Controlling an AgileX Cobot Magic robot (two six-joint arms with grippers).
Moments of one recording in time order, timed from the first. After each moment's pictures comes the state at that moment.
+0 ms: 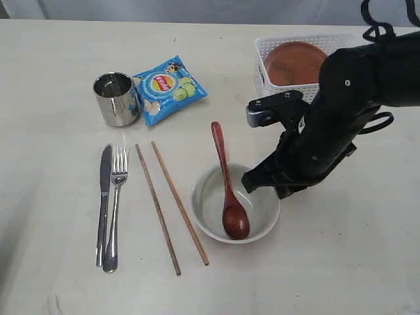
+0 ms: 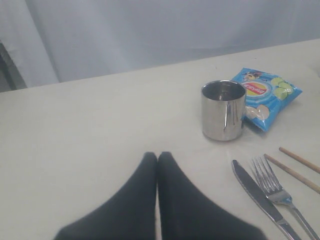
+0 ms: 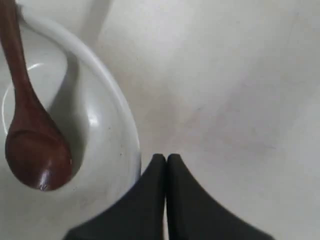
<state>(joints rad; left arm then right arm) -0.17 0.00 0.00 0.06 0.32 0.05 0.57 1.68 -0.85 0.14 0.72 -0.03</state>
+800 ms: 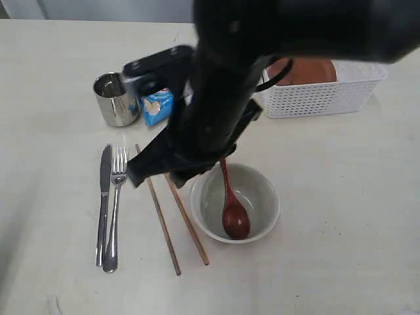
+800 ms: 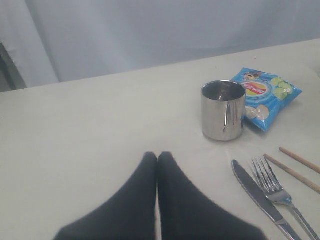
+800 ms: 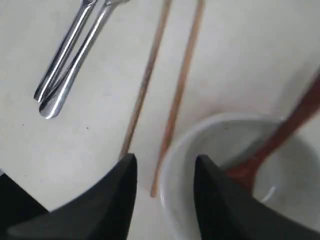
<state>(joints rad) -0.17 0.00 0.00 0.06 0.32 0.05 0.94 1.76 -1.29 0.08 0.97 0.17</state>
